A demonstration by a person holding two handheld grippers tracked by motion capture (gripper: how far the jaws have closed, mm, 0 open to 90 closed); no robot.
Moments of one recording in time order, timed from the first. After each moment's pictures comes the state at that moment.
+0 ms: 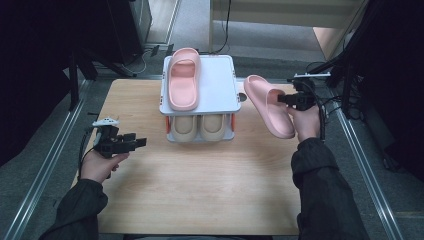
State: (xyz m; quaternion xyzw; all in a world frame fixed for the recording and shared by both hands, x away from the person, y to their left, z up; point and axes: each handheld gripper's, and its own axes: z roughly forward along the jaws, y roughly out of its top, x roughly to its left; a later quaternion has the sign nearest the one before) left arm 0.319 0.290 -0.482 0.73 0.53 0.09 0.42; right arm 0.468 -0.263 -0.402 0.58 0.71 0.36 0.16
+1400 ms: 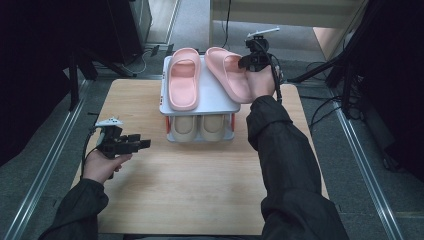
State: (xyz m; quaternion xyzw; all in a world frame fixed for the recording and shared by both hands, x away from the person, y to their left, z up) left arm 0.319 0.281 -0.482 0.74 0.51 0.06 0.44; right arm 0.532 -0.122 -0.332 0.57 0.72 0.35 0.18
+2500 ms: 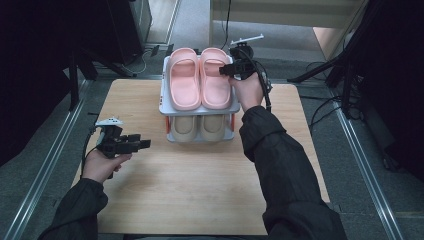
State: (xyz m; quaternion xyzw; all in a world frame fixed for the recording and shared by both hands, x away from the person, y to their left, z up) left arm 0.320 0.283 -0.481 0.74 0.51 0.06 0.44; right arm 0.507 -0.086 -0.341 0.51 0.75 0.38 0.17
